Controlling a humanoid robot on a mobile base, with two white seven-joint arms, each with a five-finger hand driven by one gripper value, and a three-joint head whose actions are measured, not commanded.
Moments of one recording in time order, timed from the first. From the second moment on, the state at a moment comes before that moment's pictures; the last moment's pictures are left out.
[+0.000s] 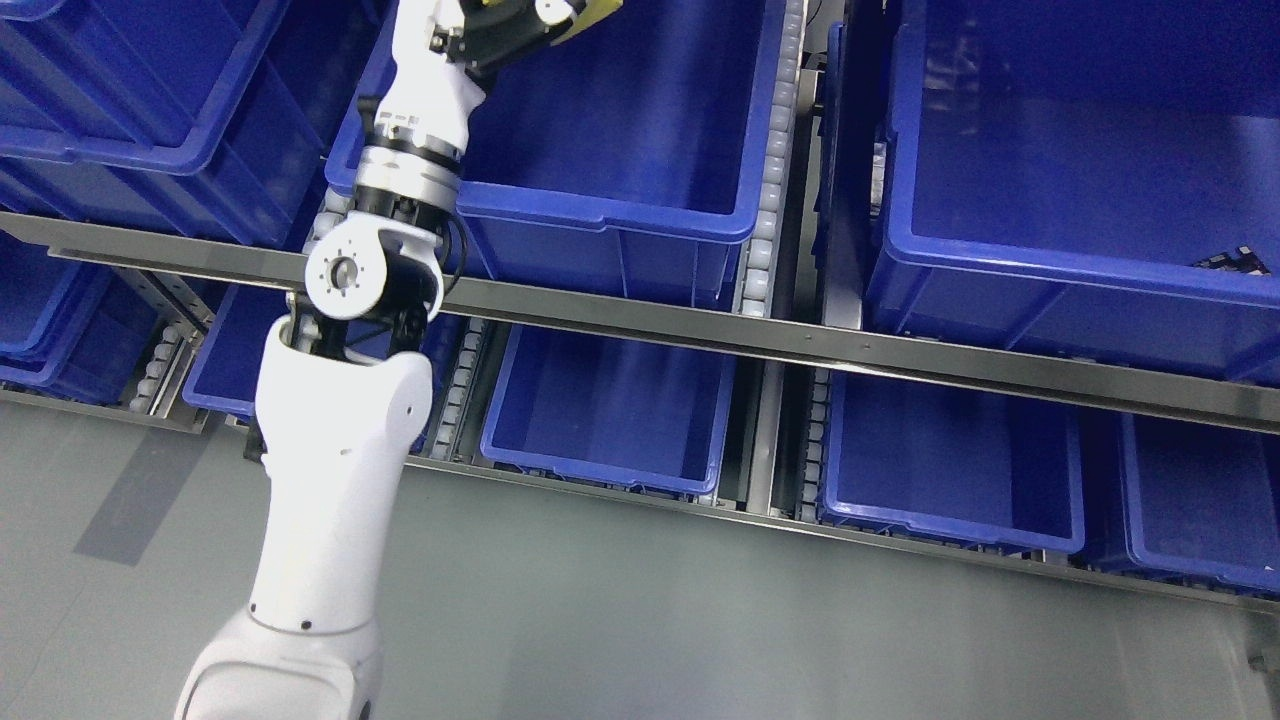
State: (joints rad) left arm -0.74 0.00 -0.11 -1.59 0.26 0.18 -0.03; right arm 0.00 0.00 -0.09 0.00 0.00 -0.10 0.02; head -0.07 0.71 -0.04
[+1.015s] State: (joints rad) left arm -1.06 0.00 -0.18 -1.12 0.28 0.50 0.03; right arm 0.00 0.00 -0.09 0.00 0.00 -0.10 0.02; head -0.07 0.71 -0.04
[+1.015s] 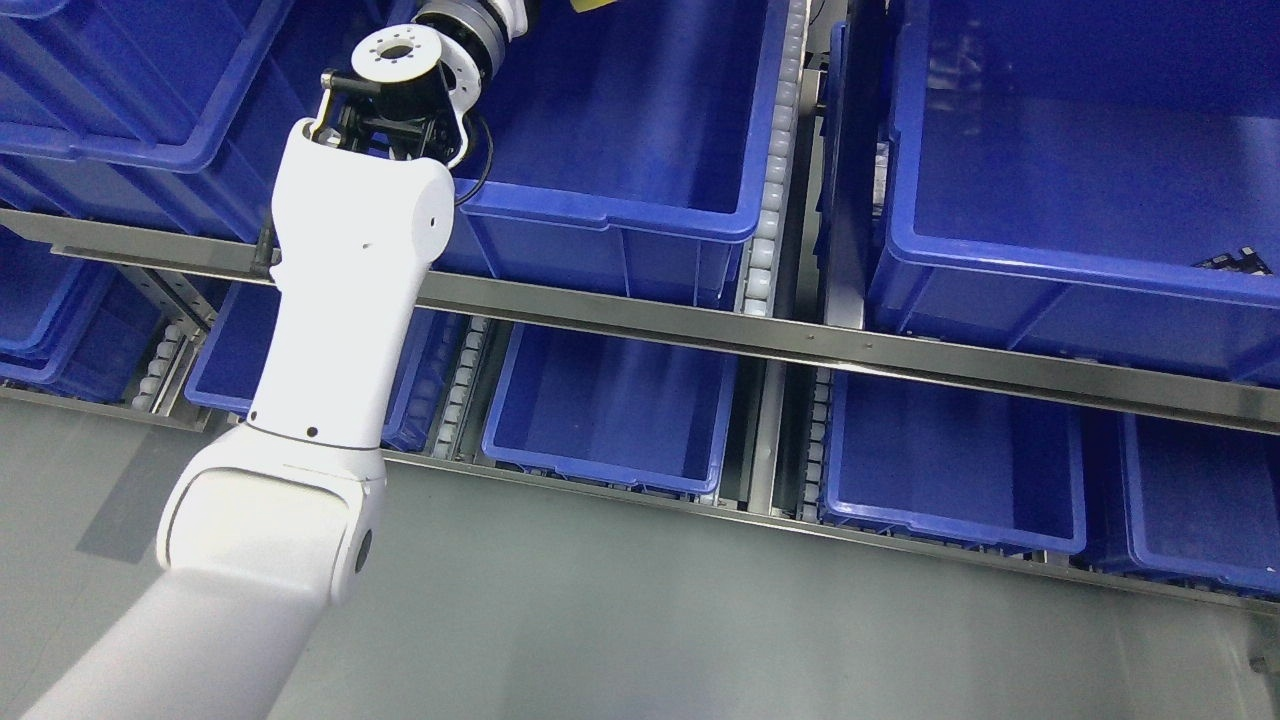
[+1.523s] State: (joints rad) left arm -0.99 0.00 -0.18 -1.14 0.29 0.47 0.03; right arm 0.00 0.00 -0.09 0.00 0.00 -0.10 0.02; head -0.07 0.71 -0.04
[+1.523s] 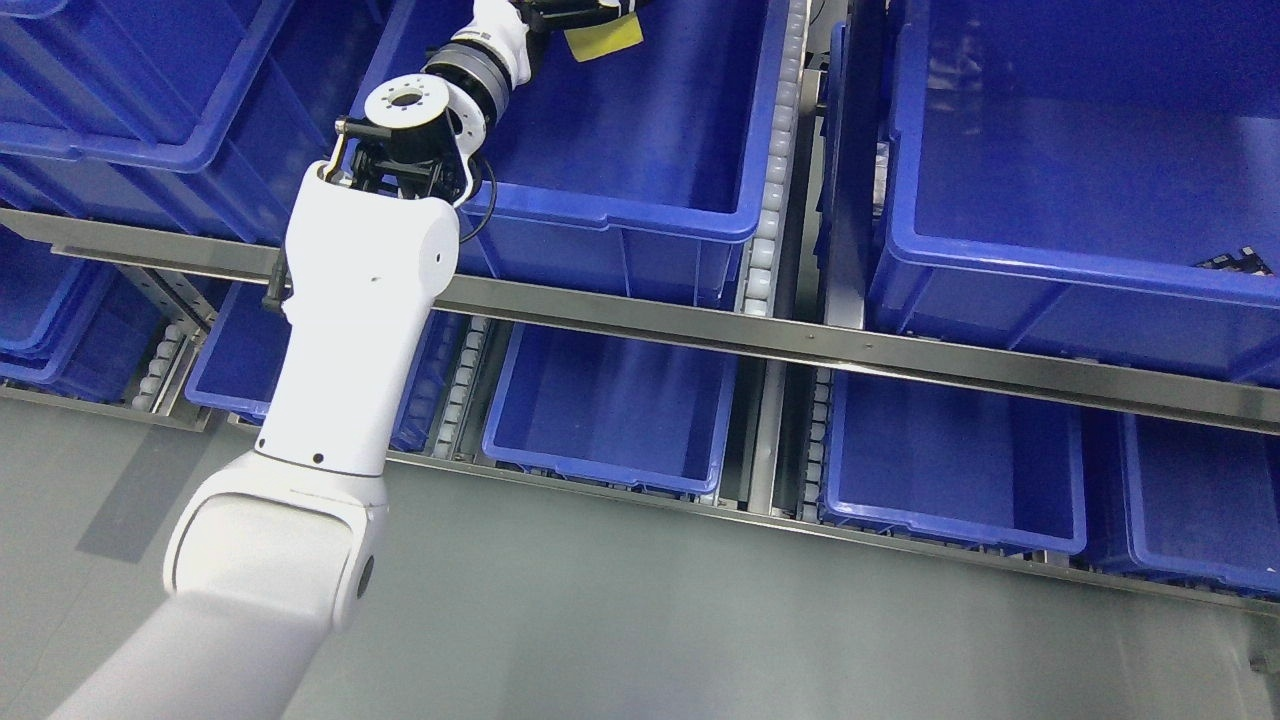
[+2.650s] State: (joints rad) left arm -0.96 0.00 -0.22 -1.20 0.25 0.36 0.00; right arm 0.00 0.00 -0.09 0.00 0.00 -0.10 0.02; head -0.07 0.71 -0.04
